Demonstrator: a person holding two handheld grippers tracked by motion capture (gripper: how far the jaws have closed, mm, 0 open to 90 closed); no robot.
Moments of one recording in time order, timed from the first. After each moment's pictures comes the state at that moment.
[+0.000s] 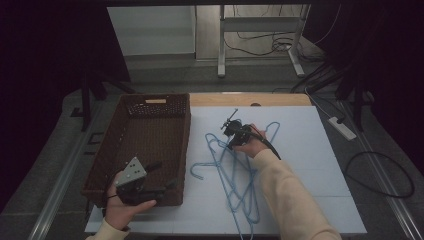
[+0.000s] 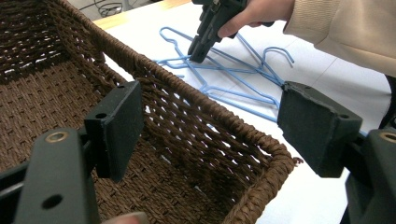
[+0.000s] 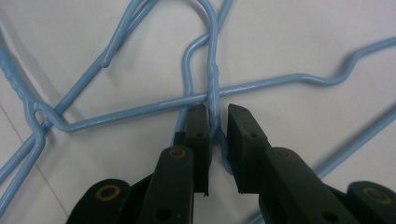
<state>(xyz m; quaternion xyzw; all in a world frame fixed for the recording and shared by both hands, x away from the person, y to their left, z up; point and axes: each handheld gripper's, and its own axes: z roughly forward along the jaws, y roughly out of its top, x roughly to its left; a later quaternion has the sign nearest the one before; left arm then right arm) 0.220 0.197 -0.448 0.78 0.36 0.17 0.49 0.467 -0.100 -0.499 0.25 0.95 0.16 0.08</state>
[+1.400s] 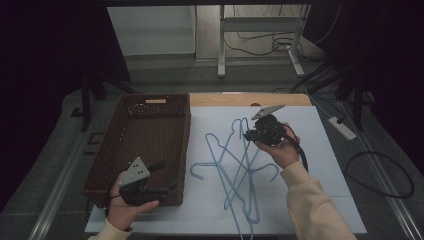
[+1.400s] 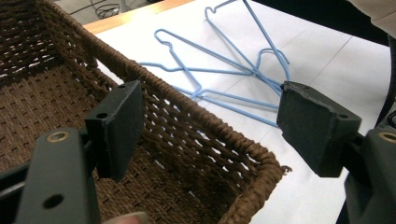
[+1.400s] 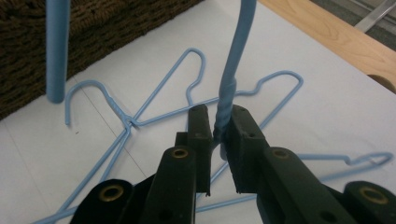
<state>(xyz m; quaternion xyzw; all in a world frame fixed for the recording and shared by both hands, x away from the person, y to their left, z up) 0.219 0.187 -0.444 0.78 0.35 0.17 0.49 0.401 -0.173 -0.406 0.30 0.88 0.34 0.14</state>
